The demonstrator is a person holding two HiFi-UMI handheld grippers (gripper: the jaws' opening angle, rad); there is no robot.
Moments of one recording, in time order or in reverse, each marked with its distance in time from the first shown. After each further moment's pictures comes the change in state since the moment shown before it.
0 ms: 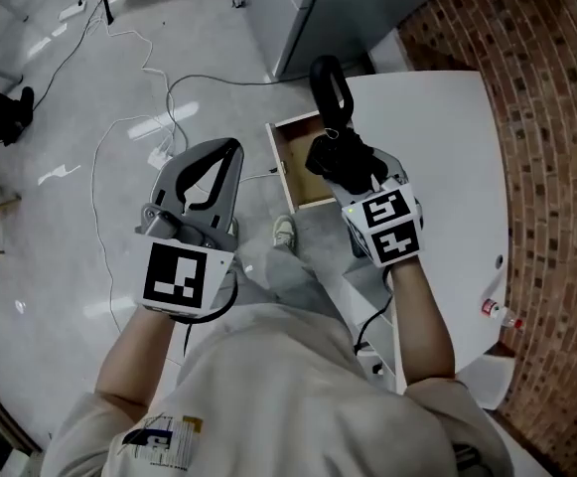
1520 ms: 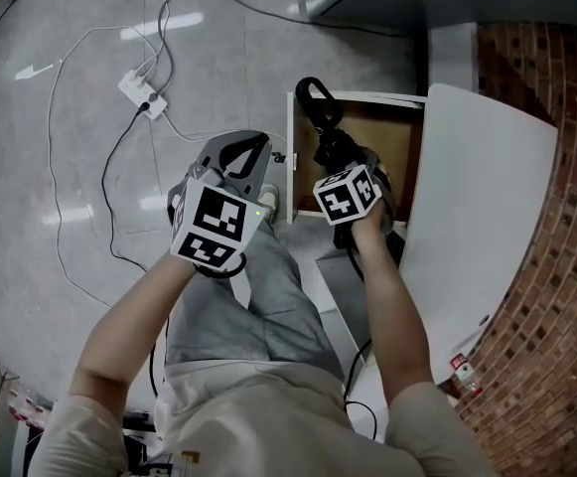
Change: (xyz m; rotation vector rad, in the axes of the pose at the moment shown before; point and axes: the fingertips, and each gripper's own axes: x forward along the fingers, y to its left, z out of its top) left arm 0.177 -0.020 -0.348 -0.345 0.360 -0.068; right arm 0.328 -0.026 -0.244 -0.271 0.576 -0.016
